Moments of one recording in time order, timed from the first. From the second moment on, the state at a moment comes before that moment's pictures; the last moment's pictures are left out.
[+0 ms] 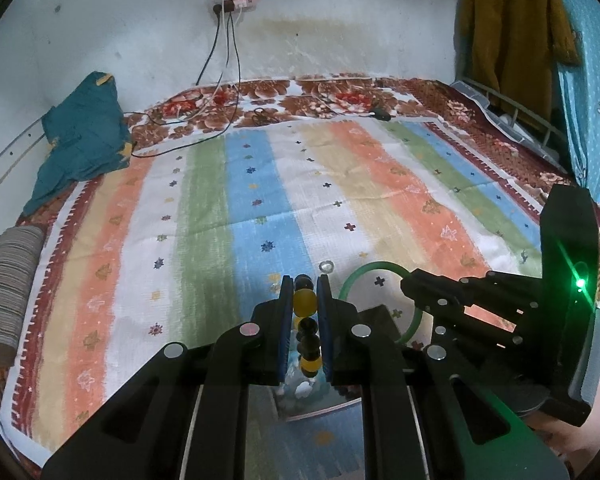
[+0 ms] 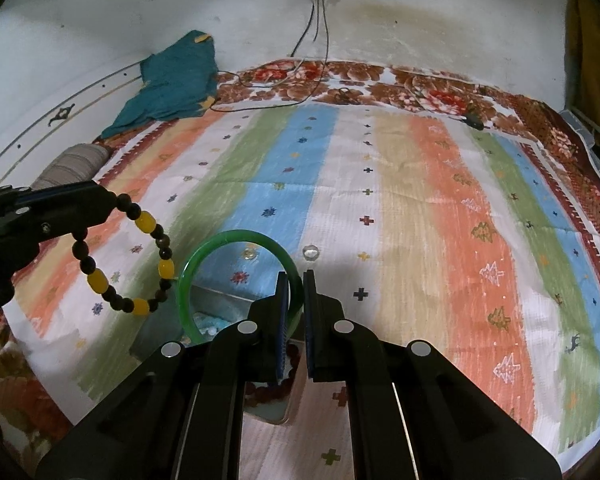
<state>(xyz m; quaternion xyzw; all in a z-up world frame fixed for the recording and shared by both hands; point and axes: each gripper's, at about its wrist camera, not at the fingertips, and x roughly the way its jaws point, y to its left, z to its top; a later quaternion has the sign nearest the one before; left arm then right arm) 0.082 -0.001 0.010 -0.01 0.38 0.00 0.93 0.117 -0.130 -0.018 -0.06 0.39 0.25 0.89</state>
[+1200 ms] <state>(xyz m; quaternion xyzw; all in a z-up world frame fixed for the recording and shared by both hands) 0.091 0.030 -0.005 -0.03 0.41 0.06 0.91 0.132 -0.145 -0.033 0.00 0.43 0.24 0.87</state>
